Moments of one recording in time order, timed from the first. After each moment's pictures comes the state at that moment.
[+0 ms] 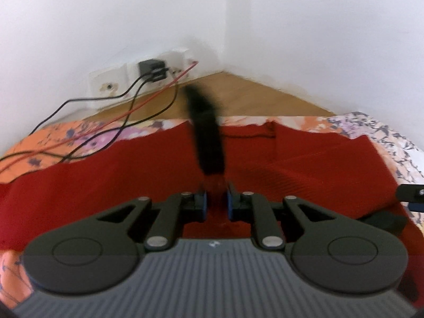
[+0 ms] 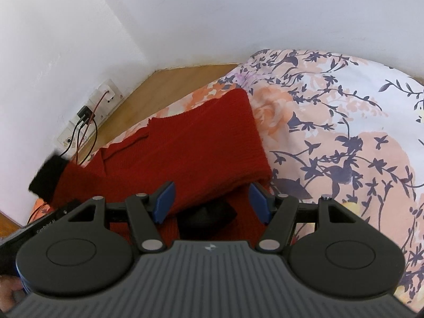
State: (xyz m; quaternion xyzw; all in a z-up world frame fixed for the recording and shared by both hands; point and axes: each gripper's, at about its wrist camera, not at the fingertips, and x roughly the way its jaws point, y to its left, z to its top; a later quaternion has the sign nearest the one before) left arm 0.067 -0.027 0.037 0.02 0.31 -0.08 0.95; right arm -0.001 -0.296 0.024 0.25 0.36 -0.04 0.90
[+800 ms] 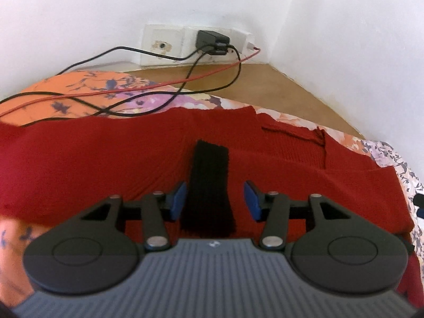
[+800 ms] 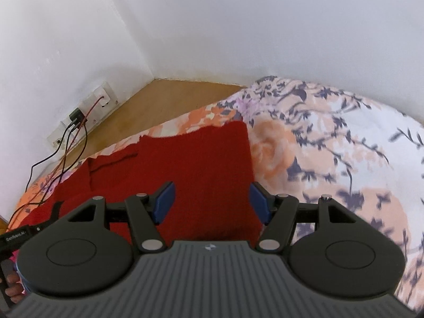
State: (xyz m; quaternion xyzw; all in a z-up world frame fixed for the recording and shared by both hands) left arm 0.090 0.056 0.021 -0.10 0.36 -0.05 0.93; right arm 0.042 -0.312 0.031 0.19 0.34 -0.03 0.92
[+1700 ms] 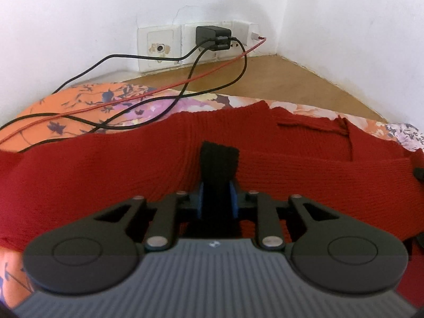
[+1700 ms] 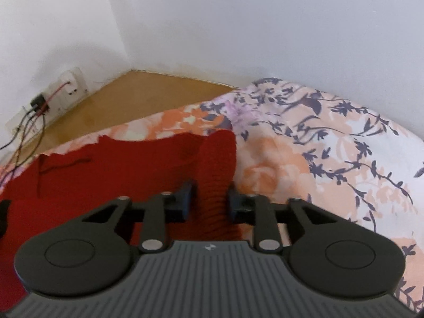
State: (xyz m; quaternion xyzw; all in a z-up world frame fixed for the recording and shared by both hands) left arm 0.110 0.047 0.007 -0.03 0.36 -0.02 0.93; right arm 0.112 -0.309 -0.013 0.12 0.35 -0.08 0.93
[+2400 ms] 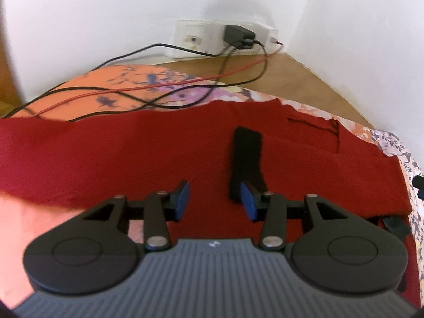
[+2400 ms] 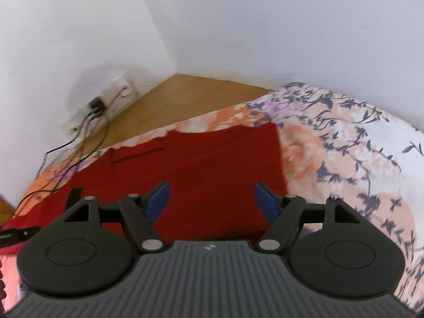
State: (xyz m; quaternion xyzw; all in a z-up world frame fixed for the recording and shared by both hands) left arm 0.053 0.109 0.055 -0.09 0.40 -0.02 0.91; right arm 0.034 -0.273 0.055 0.16 0.35 0.00 0.92
